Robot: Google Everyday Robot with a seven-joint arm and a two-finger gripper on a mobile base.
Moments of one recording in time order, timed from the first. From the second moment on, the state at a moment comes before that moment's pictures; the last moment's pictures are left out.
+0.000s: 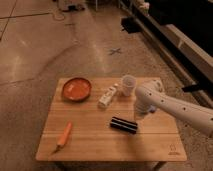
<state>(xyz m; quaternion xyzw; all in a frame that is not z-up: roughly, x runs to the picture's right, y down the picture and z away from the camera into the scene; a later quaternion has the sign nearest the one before) 0.185 0.182 0.843 -0.33 -0.04 -0.01 0.94</state>
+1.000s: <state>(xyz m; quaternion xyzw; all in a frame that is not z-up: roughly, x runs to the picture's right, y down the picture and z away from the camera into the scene) 0.167 0.188 0.847 -0.33 -0.04 -0.02 0.94</state>
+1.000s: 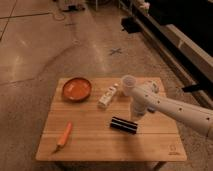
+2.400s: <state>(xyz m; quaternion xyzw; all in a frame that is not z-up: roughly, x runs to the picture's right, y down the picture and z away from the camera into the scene) 0.144 0.203 0.842 -0.32 -0.04 -0.04 0.94</state>
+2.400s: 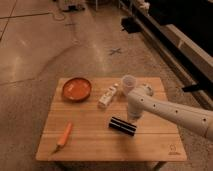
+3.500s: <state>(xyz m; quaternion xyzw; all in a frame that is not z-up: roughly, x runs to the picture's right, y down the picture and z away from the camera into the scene) 0.131 0.223 0.825 -0.31 -0.05 -0.06 0.95</state>
